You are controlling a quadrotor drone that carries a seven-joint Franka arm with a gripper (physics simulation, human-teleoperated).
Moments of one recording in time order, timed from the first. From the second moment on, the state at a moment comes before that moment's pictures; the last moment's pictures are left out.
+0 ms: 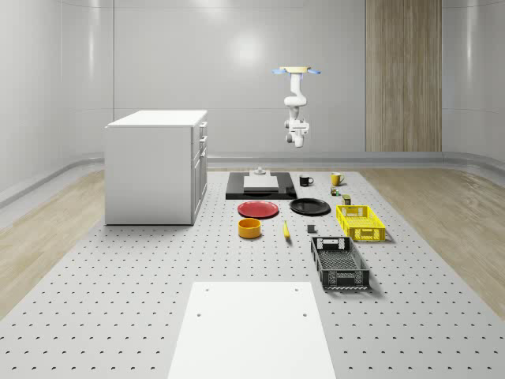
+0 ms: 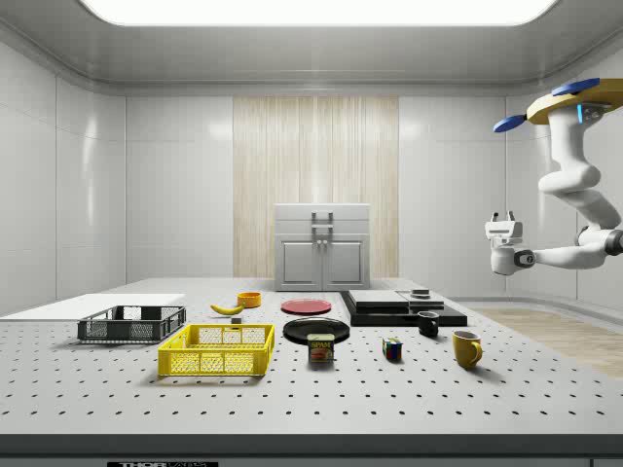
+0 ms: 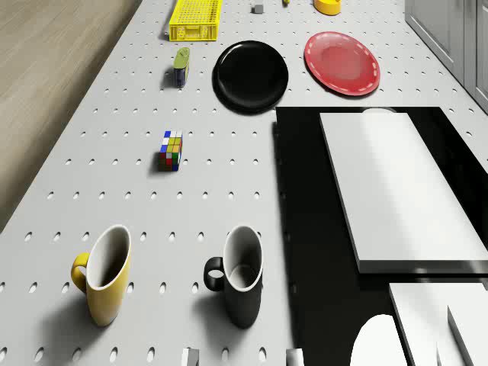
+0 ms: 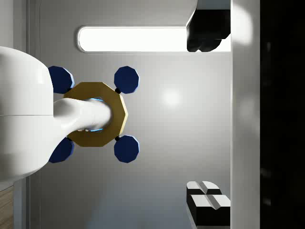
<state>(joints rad) 0.00 -0.79 0.00 -2.34 0.00 1.55 0.79</state>
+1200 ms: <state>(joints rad) -0.01 -0.70 0.00 -2.04 0.00 1.36 0.78</state>
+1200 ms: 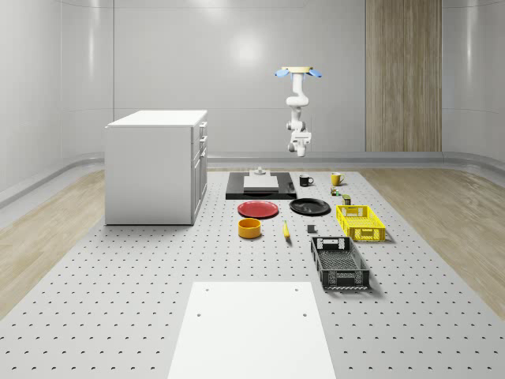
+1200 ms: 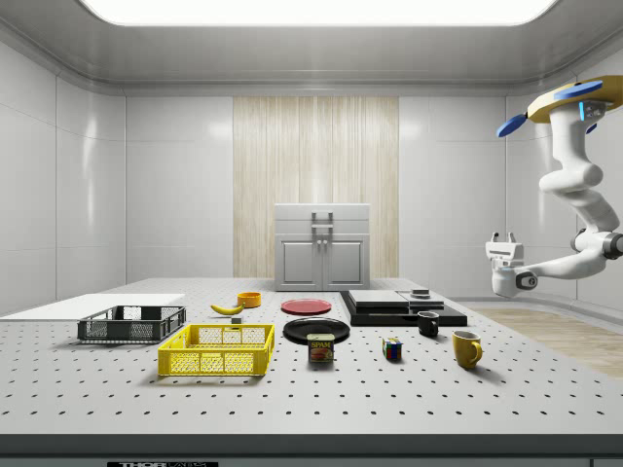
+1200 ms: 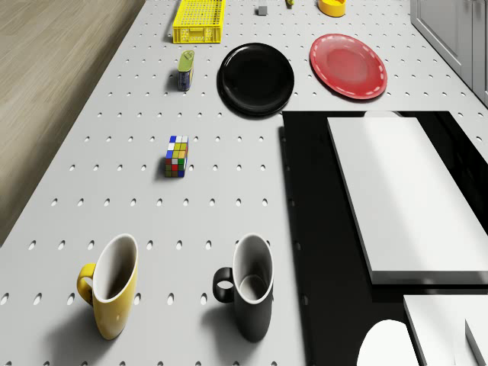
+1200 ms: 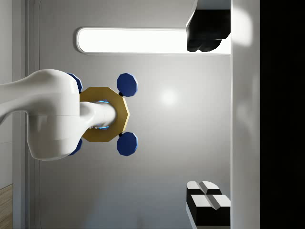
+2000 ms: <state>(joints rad) -0.01 -0.71 0.01 -2.05 0.00 1.37 0.78</state>
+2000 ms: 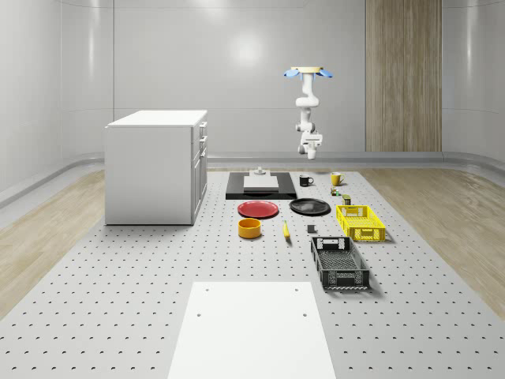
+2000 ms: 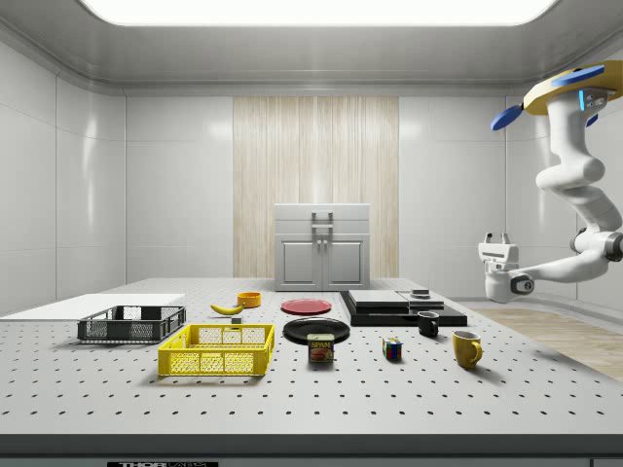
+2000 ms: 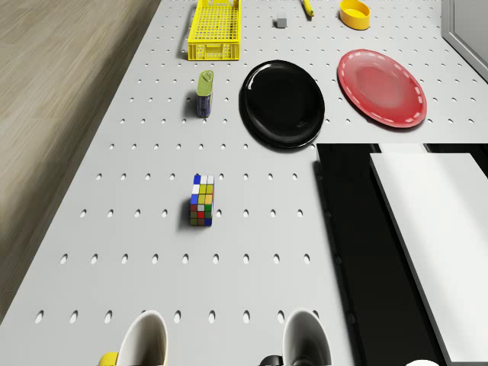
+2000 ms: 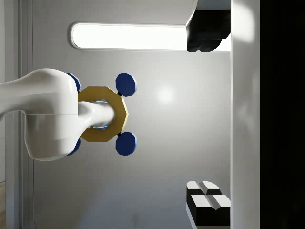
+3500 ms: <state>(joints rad) -0.08 -0.74 0.25 -2.11 -0.34 1.40 0.83</state>
